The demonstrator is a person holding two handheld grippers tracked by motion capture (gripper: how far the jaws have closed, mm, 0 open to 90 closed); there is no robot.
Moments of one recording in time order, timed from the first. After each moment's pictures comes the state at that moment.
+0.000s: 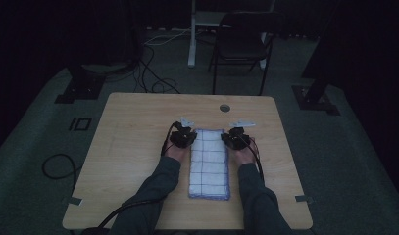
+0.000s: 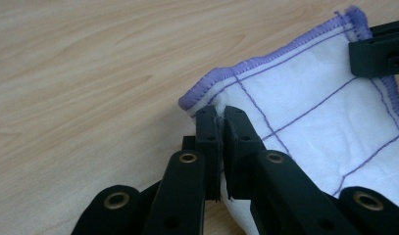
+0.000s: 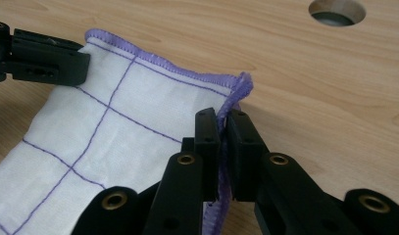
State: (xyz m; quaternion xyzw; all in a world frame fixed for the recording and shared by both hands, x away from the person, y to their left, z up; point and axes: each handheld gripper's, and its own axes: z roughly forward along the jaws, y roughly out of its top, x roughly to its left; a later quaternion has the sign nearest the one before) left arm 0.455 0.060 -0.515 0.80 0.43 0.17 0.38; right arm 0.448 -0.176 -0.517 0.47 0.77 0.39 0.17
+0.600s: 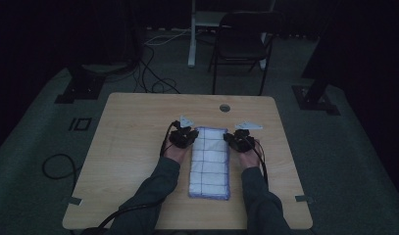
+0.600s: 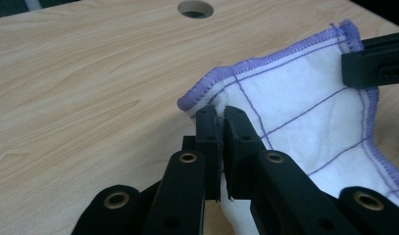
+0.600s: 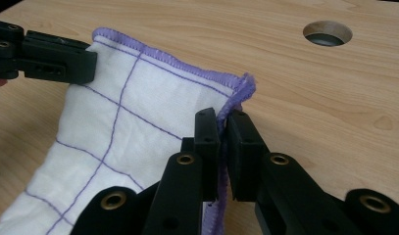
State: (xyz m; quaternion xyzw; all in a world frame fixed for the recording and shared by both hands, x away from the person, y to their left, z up) left arm 0.439 0.061 -0.494 0.79 0.41 0.17 0.42; right arm 0.428 -0.187 -0.502 0.47 0.75 0.43 0.17
